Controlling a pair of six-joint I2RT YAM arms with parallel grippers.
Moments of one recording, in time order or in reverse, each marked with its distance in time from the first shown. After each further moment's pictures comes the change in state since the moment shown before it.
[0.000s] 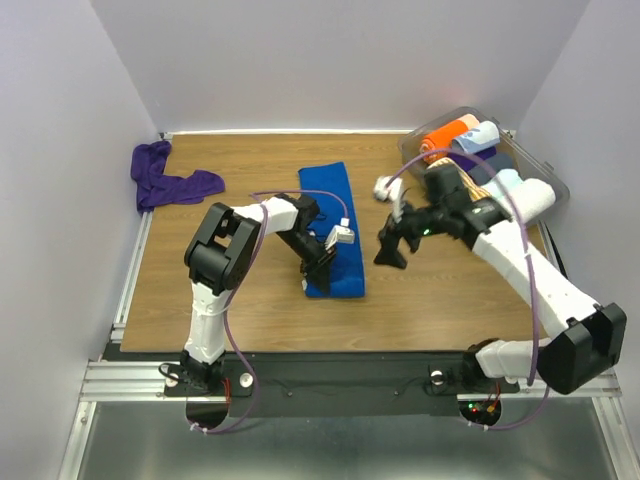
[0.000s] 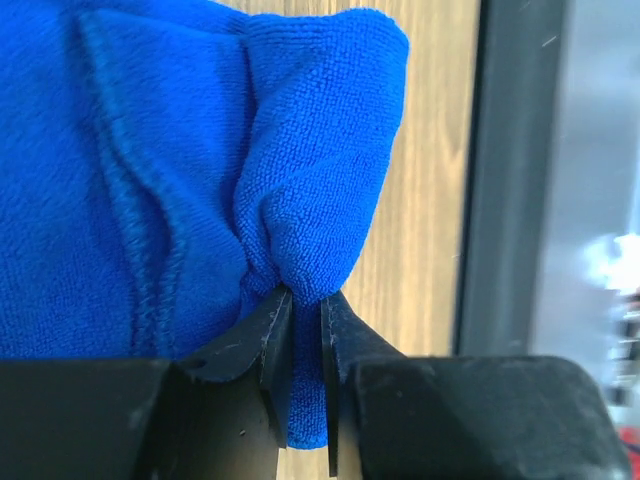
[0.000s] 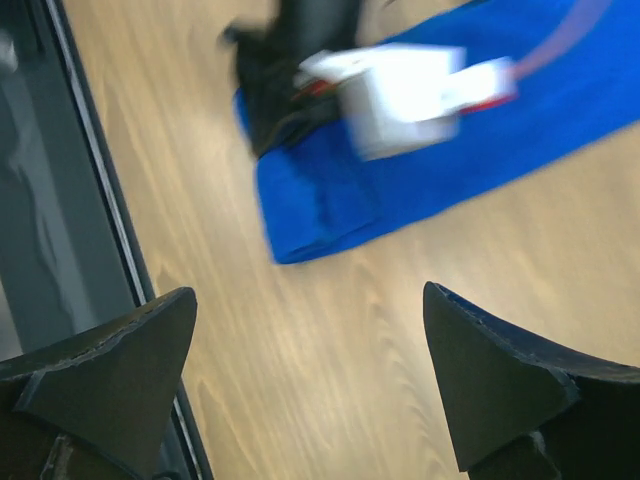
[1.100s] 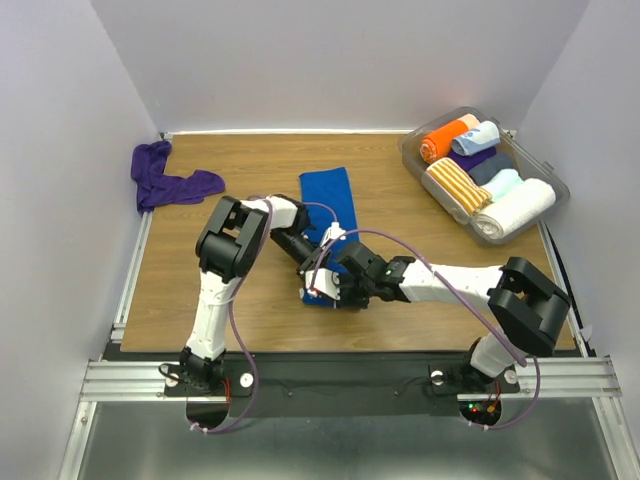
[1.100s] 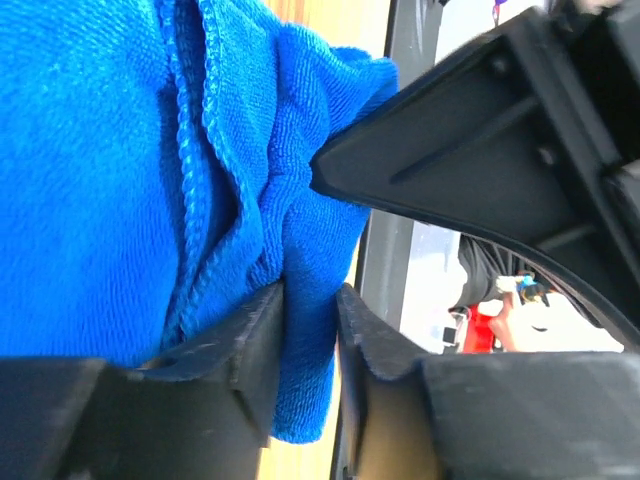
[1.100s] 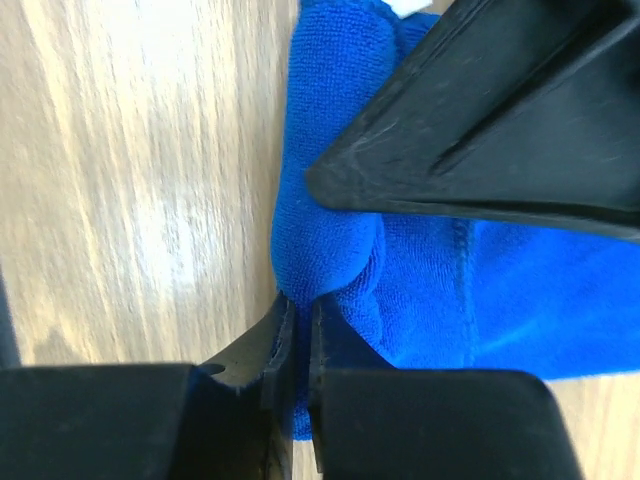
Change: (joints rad) left arm 0.071 0.174 0.082 -0.257 0.195 -0.019; right arm 0.560 0.278 -0.368 0.503 0.462 -0.133
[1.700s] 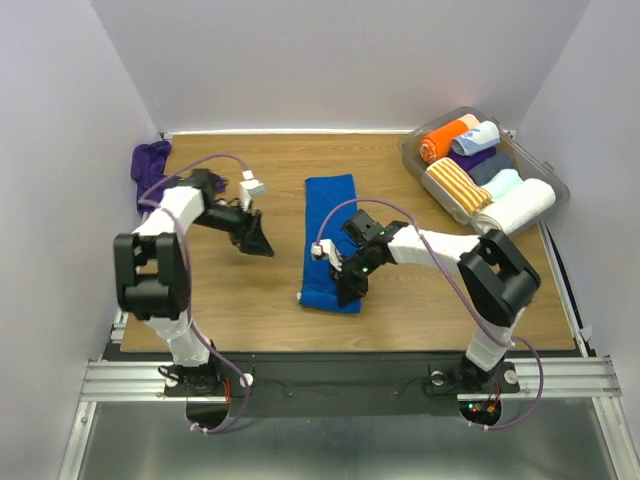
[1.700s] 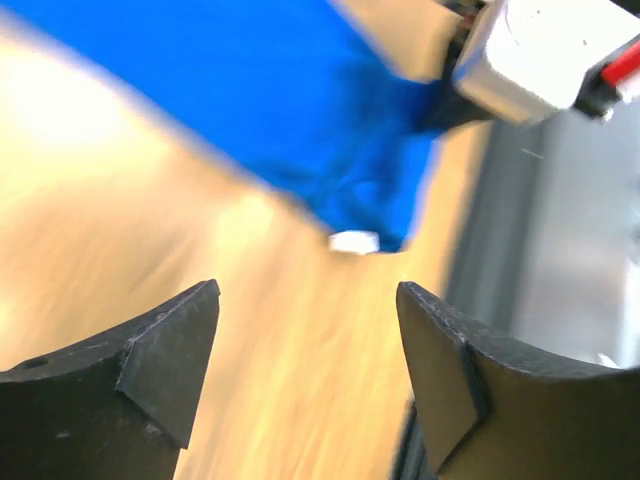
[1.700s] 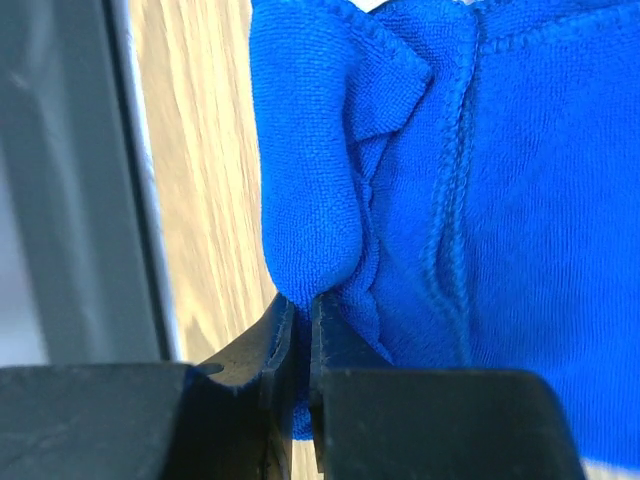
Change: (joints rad) left arm 0.438 -0.493 -0.175 0.116 -0.089 0.069; right arm -0.223 0.198 0.212 -0.248 -0.501 0.147
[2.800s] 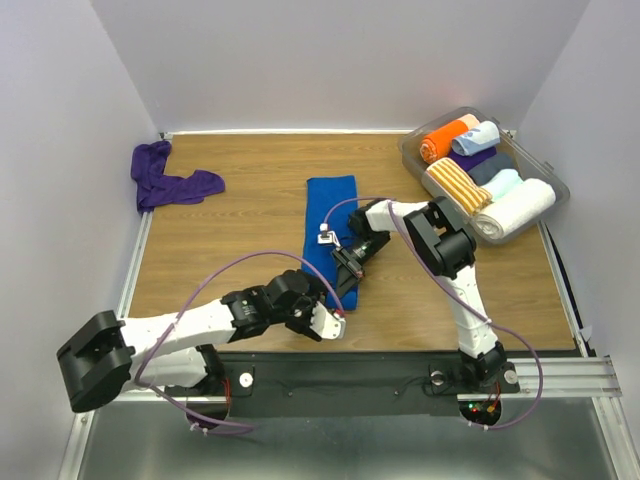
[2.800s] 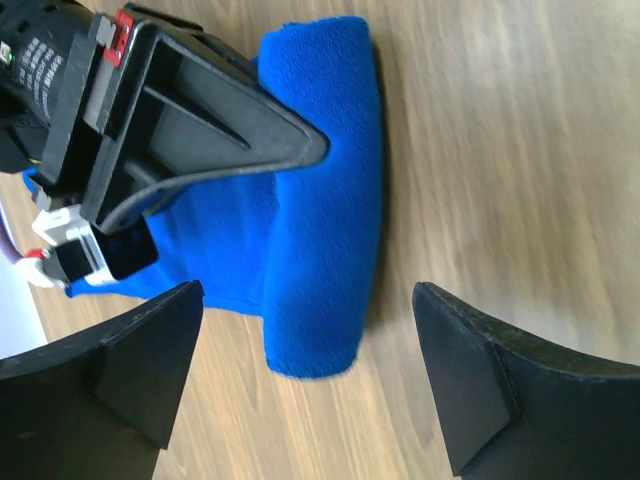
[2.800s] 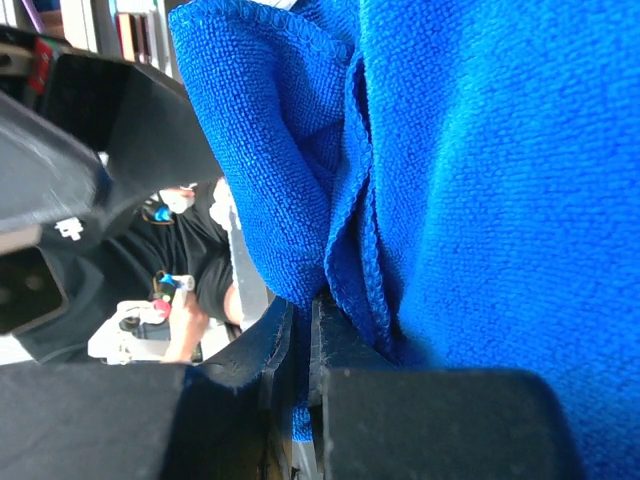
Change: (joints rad) left arm -0.982 -0.702 -0.793 0.947 -1.019 0.146; right arm -0.187 0.589 0.481 -0.628 -0.528 -0.128
